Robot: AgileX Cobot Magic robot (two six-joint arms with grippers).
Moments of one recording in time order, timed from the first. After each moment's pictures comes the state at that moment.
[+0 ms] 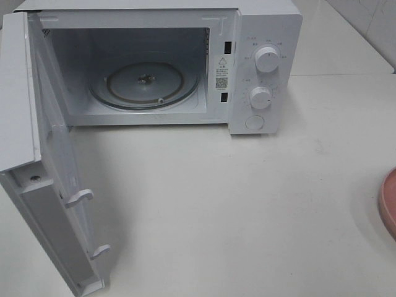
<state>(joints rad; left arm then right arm) 0.00 -0.01 -0.52 -0.17 1.07 0.05 0.04 0.00 -0.50 -0.01 1.01 0.02</state>
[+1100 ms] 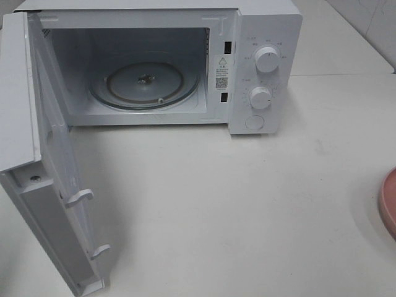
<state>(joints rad) 0.00 0.36 -0.53 -0.14 0.73 0.03 0.04 0.00 -0.50 -0.01 1.01 0.02</state>
